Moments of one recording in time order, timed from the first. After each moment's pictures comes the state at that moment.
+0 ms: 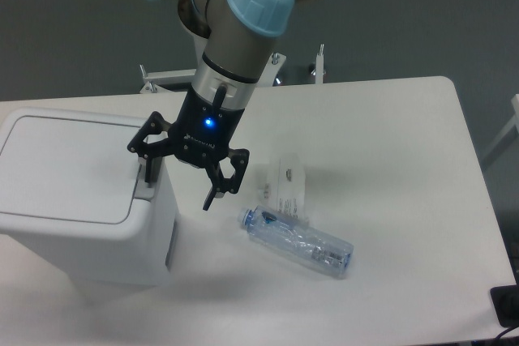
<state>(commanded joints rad) 2.35 -1.74 -1.62 -0.97 0.98 0.46</state>
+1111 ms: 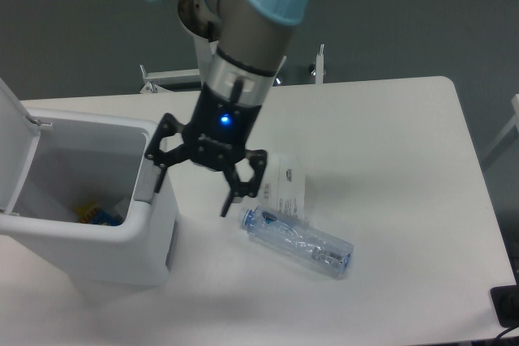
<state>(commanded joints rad) 2.47 -1.77 -1.51 -0.97 0.98 0.48</state>
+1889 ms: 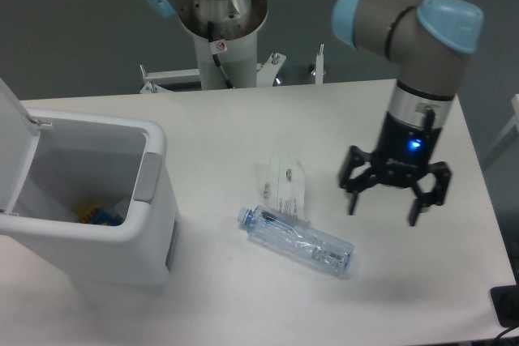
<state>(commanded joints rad) 2.72 -1.99 -1.45 -0.98 1.33 0.96</state>
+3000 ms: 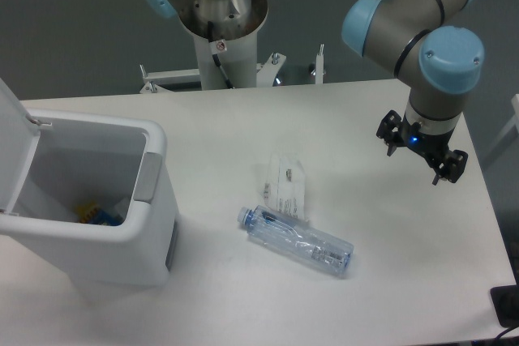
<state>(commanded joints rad) 2.72 -1.97 -1.48 -1.16 1.64 1.49</state>
